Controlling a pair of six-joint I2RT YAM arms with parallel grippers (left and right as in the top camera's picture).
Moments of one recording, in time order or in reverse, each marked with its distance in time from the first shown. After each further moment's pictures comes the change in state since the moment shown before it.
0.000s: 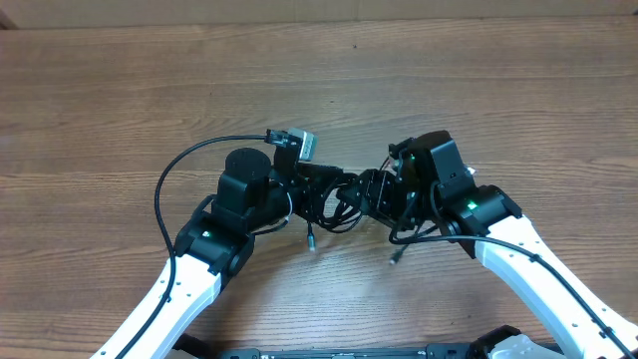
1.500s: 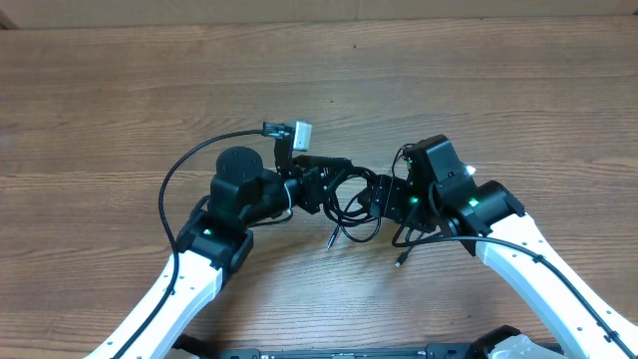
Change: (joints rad) left arm 0.047 0.028 -0.033 0.242 0.149 -0.208; right arm 0.013 0.006 0.055 -0.235 0.323 -0.122
